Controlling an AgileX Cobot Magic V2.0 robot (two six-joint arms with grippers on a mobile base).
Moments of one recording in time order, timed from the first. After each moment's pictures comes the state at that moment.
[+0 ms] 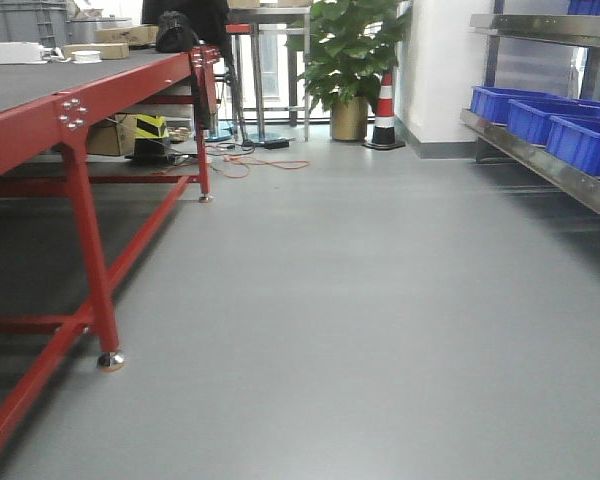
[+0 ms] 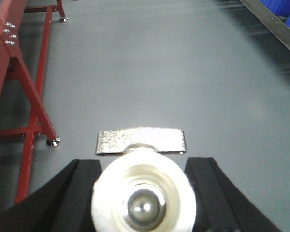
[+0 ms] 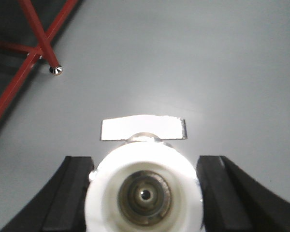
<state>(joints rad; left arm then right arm) -0.08 1.44 -1.81 -0.03 0.93 0.03 0.18 1.40 -1.65 0.17 0.96 -0.14</state>
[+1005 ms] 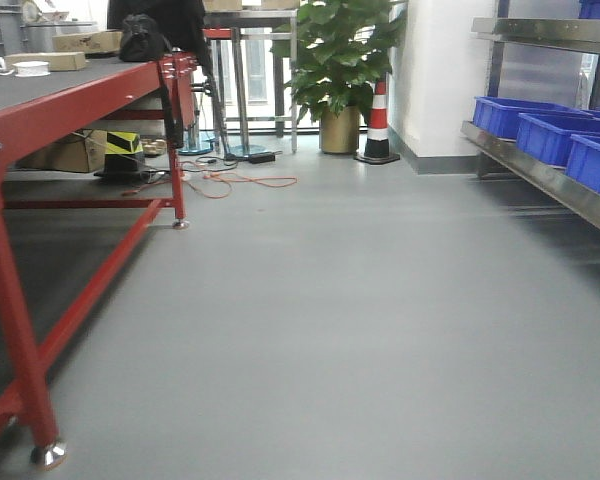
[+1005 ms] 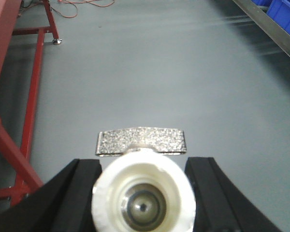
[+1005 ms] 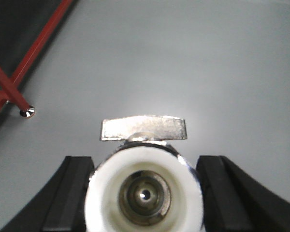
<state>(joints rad) -0.08 1.44 -1.81 -0.03 0.93 0.03 0.18 1.40 -1.65 0.17 0.96 -0.14</state>
